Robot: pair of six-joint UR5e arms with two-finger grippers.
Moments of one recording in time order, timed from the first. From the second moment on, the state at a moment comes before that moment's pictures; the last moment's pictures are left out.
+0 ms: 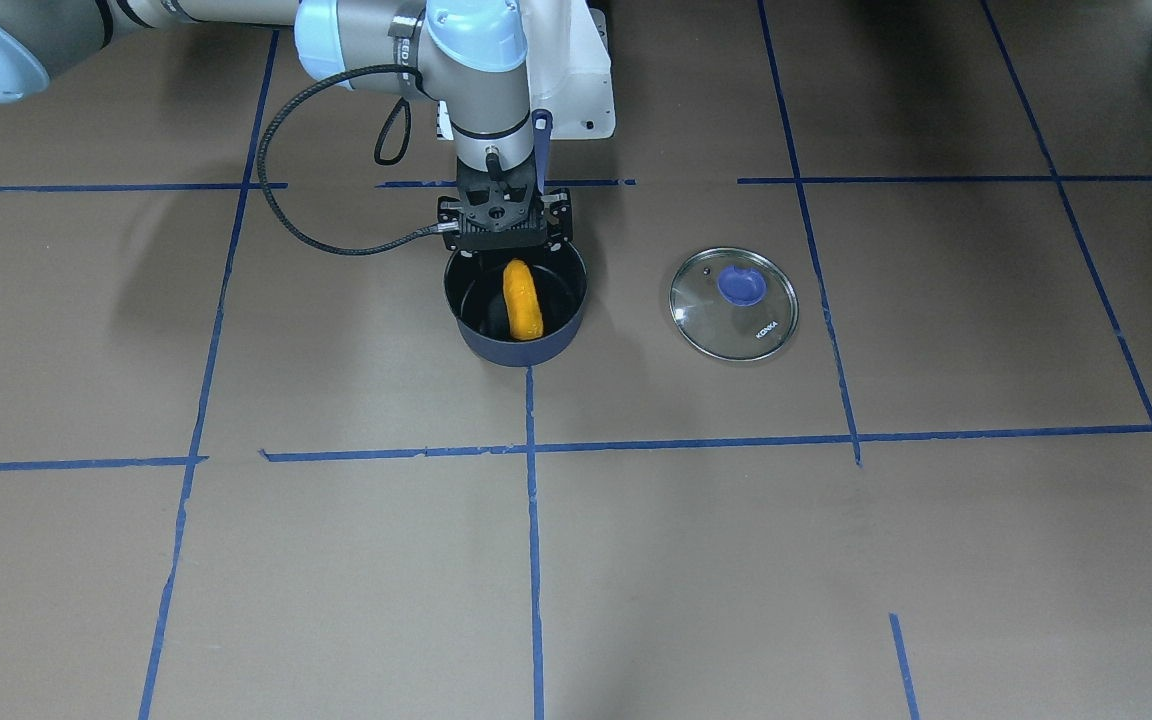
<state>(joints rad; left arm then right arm) -1.57 -1.49 -1.75 -1.55 -2.41 0.07 0.46 -0.81 1.70 -1.64 1.79 1.25</state>
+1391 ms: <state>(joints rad) -1.57 -1.45 -1.69 -1.55 -2.38 0.09 1.49 -1.41 1.55 -1.68 2.32 -0.28</state>
